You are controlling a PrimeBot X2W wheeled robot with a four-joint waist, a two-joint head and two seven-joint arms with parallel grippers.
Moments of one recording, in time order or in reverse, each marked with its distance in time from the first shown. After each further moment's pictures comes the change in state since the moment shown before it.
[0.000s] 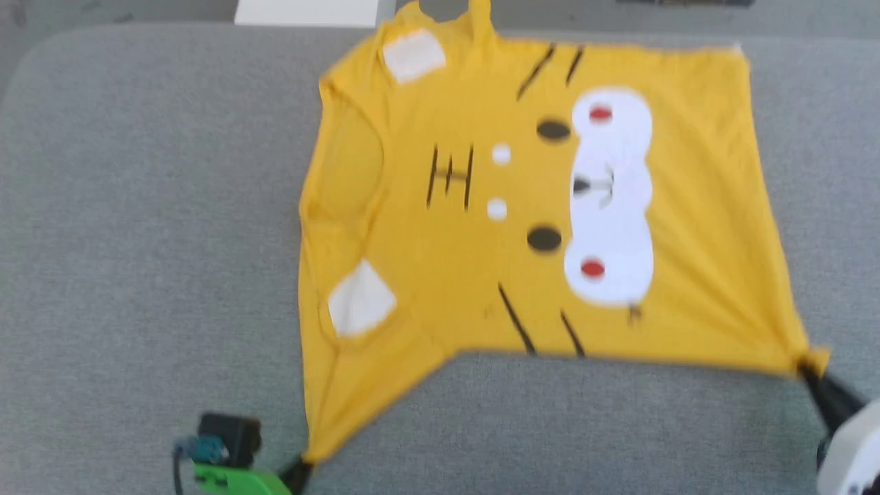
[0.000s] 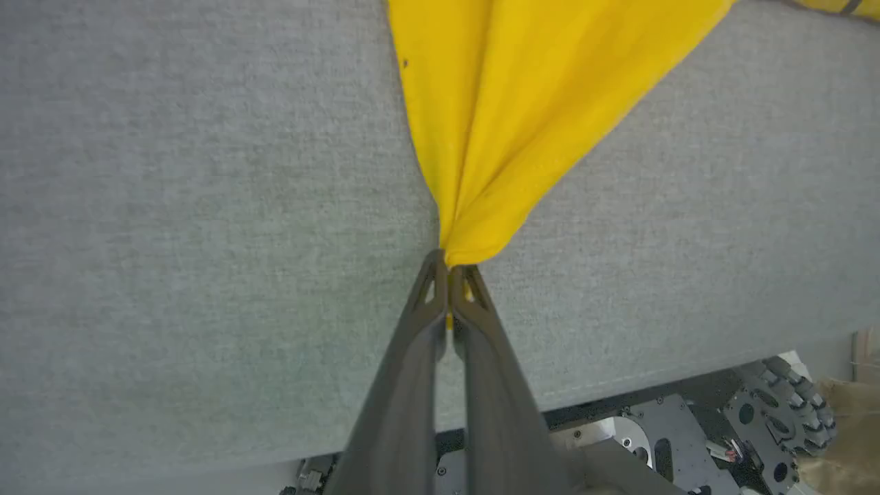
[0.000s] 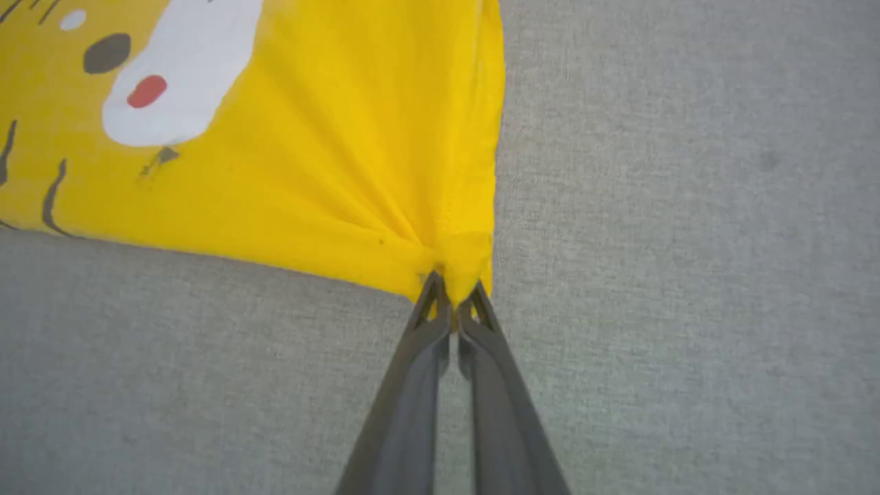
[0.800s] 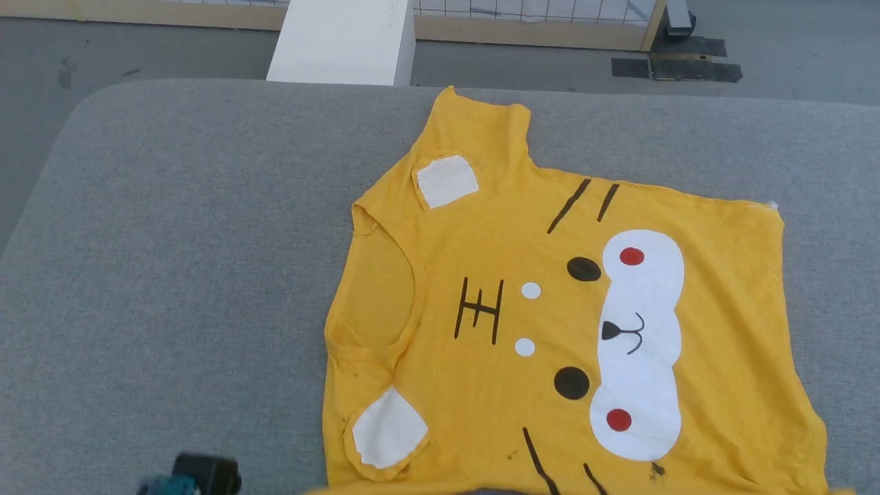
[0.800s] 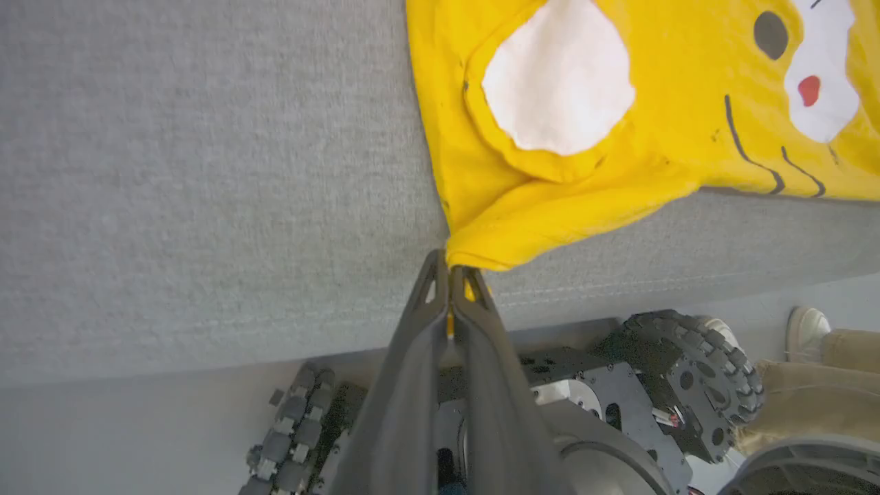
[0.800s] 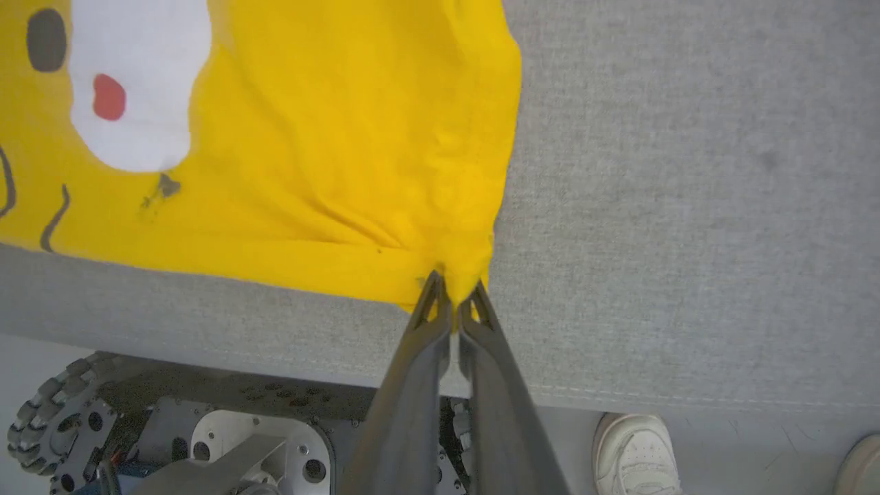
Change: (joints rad) left arm 0.161 0.058 0.036 -0.101 -0.128 -0.033 0.022; right arm 0.328 0.011 -0.094 -0.139 0.107 0.000 0.258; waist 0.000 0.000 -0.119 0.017
